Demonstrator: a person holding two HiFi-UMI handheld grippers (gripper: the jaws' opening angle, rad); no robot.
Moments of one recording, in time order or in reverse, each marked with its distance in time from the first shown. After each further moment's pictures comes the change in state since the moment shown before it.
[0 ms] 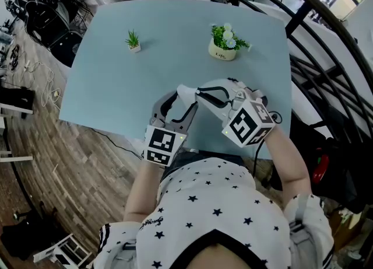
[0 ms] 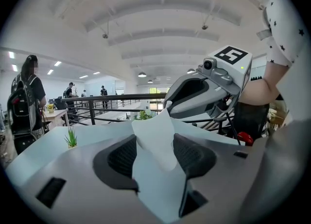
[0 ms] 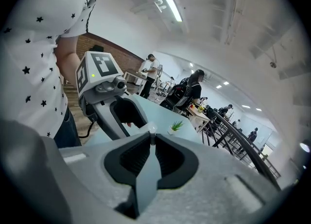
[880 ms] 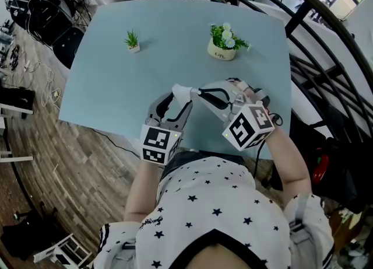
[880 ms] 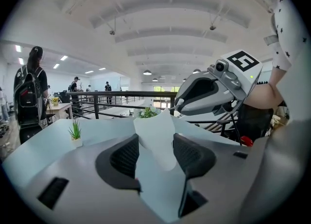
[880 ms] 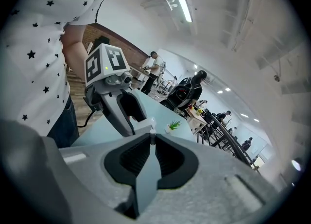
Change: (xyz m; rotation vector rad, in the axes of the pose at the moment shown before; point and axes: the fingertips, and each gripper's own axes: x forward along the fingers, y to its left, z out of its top) left arm -0.004 0.015 -0.012 -0.073 0.030 0.039; right arm -0.002 0.003 -0.007 -0.114 0.042 -0.028
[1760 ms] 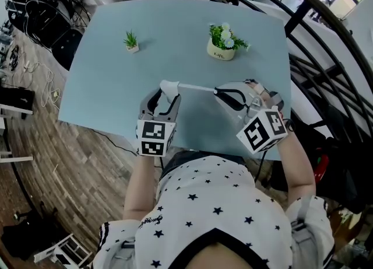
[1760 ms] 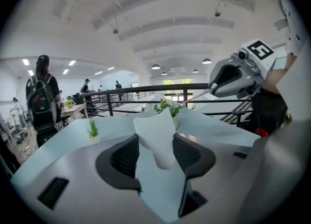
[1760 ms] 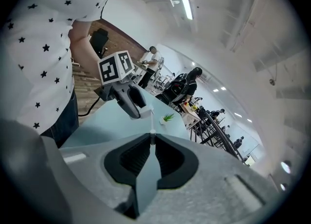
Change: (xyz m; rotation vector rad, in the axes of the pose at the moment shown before) left arm 0.003 0.045 -0.013 0.023 0.068 0.156; right arm -0.035 -0.007 -0.028 -0.015 0.061 -0.063
